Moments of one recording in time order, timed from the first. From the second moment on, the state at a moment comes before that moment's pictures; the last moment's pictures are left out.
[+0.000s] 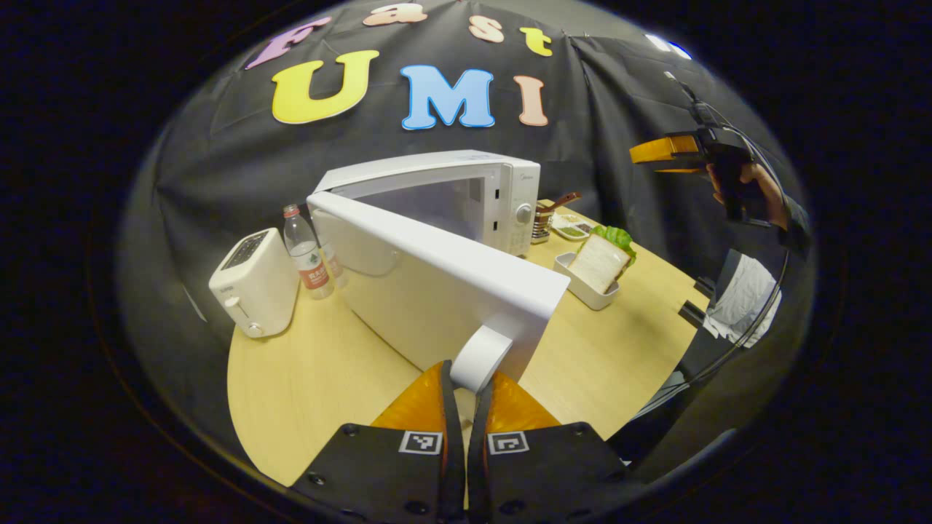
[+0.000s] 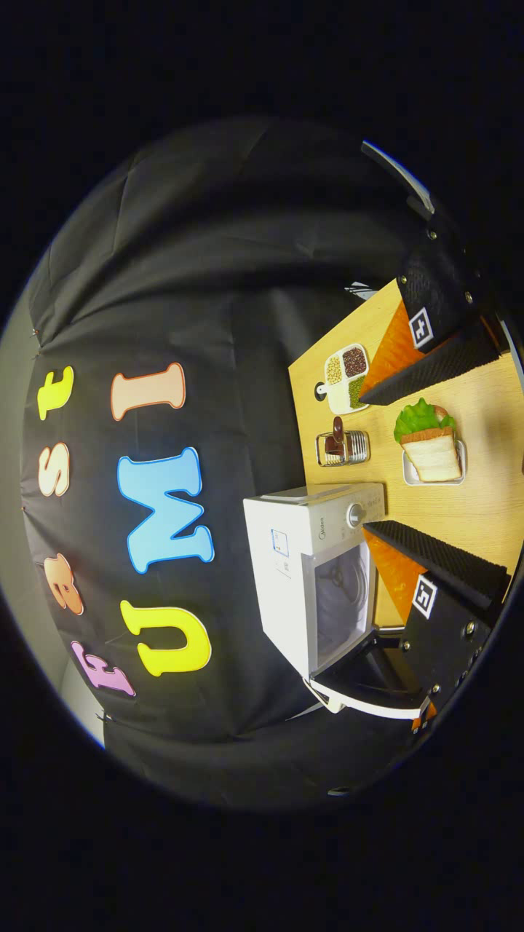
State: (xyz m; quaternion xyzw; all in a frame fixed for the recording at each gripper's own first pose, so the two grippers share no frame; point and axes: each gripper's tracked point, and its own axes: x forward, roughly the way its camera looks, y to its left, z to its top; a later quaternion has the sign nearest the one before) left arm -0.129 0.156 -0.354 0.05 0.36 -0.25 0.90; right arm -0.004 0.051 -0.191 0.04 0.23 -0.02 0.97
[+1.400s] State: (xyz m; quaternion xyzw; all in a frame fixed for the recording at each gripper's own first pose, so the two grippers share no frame) left arm -0.130 0.335 -0.367 0.03 0.36 -0.16 0.92; right arm 0.011 0.007 -0.373 0.20 0.44 0.01 0.87
